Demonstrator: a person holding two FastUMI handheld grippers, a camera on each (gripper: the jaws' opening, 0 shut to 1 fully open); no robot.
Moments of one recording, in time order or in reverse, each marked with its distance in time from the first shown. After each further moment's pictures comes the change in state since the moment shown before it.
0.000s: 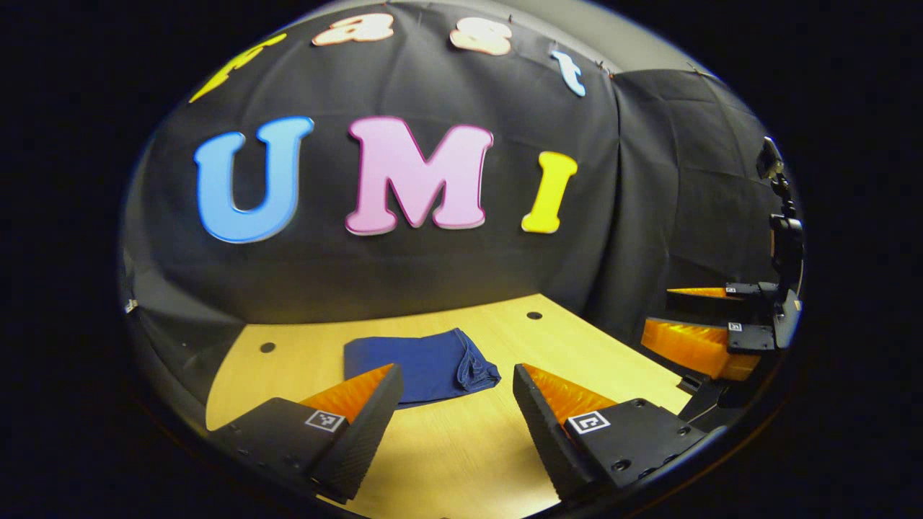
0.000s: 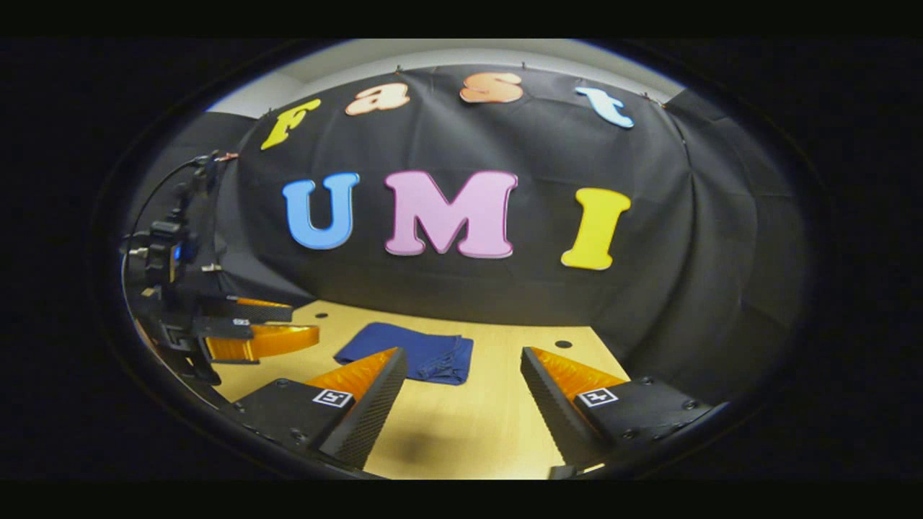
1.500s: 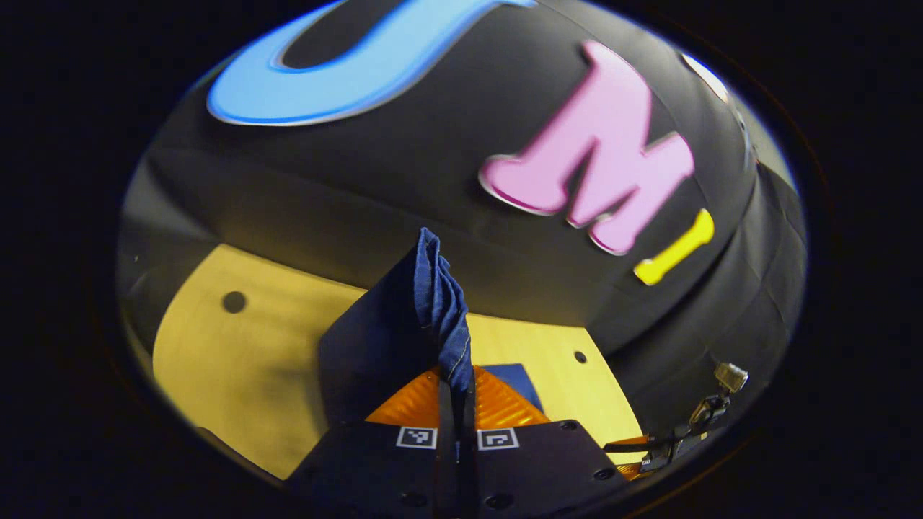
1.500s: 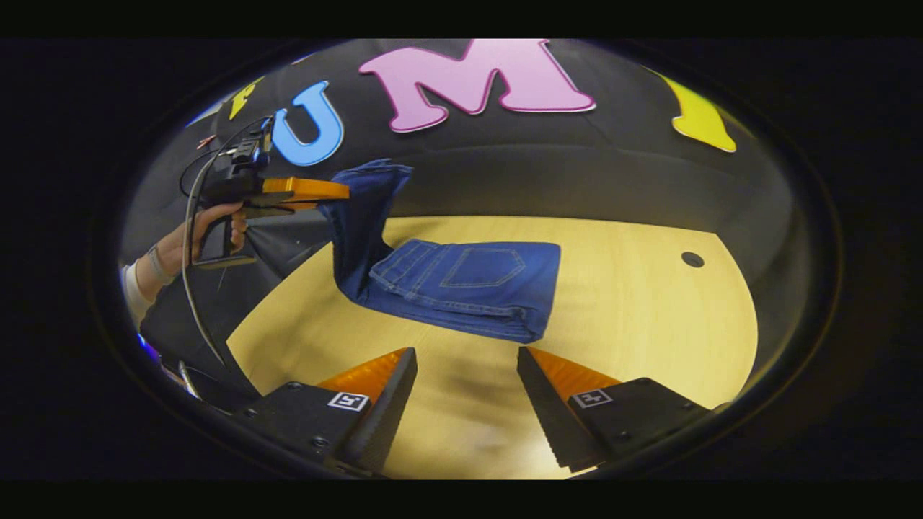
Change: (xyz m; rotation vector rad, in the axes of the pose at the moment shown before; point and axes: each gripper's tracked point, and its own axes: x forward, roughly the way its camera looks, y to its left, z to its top) left arm 0.305 0.109 -0.029 -0.398 0.330 -0.121; right arm 0.191 0.025 -0.193 0.192 0.596 0.344
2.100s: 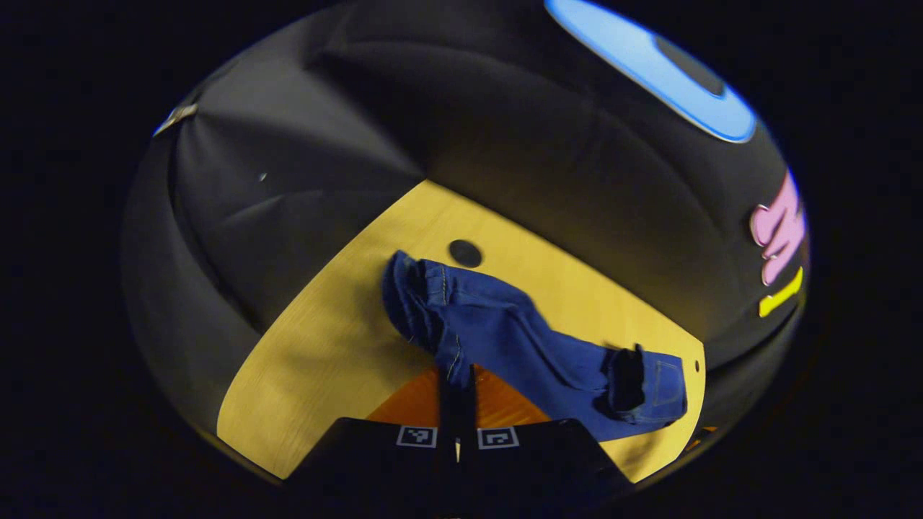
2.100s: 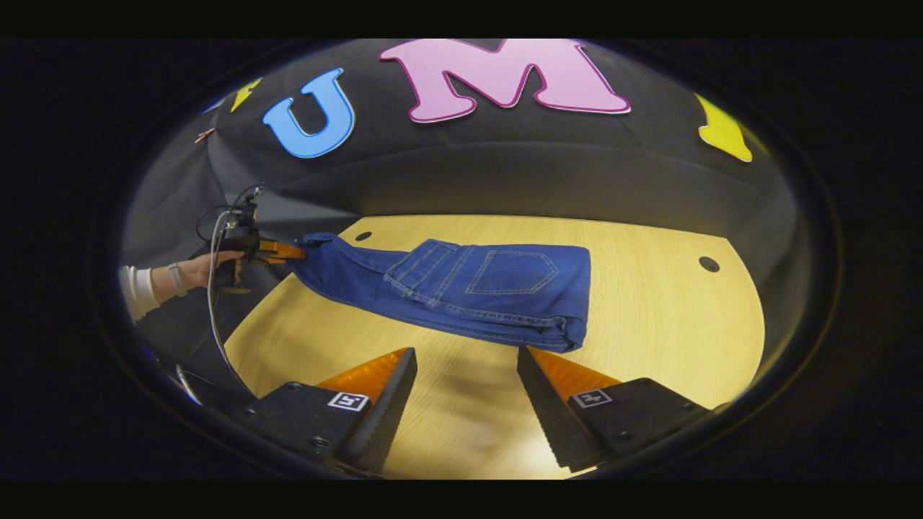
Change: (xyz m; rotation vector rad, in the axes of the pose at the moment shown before) left arm -0.124 0.323 -0.036 -0.301 0.002 0.405; right arm 0.039 0.067 0.001 -0.025 0.037 0.006
